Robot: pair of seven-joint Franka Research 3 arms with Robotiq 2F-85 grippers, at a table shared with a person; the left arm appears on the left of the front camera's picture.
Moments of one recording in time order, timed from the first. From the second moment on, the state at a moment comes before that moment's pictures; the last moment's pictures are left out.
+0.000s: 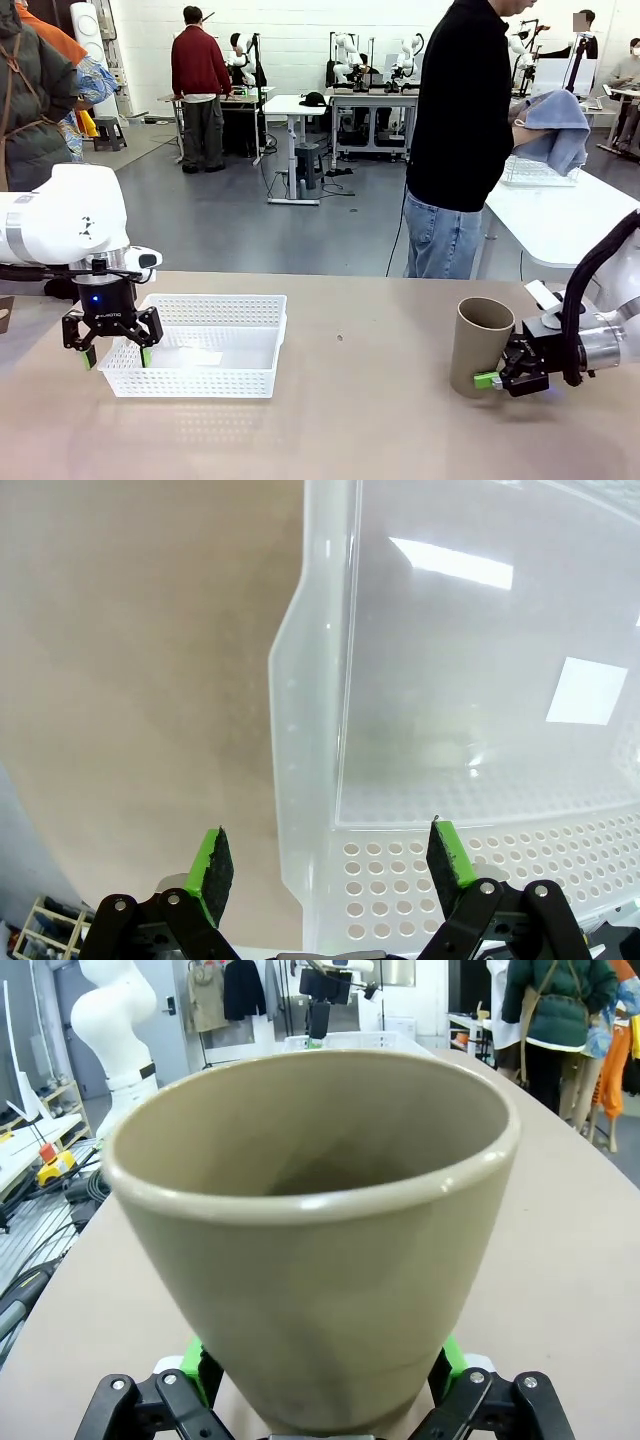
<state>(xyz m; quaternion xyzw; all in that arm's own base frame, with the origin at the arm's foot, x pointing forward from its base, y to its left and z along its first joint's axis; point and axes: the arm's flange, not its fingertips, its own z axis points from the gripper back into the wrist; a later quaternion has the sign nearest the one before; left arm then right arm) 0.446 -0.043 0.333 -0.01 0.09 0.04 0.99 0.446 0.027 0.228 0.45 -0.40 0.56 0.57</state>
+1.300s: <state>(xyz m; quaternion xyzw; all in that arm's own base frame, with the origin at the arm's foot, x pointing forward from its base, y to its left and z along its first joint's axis) 0.426 -0.048 0.333 0.00 0.09 0.03 1.00 0.453 0.032 0.223 0.45 -0.40 0.57 0.56</state>
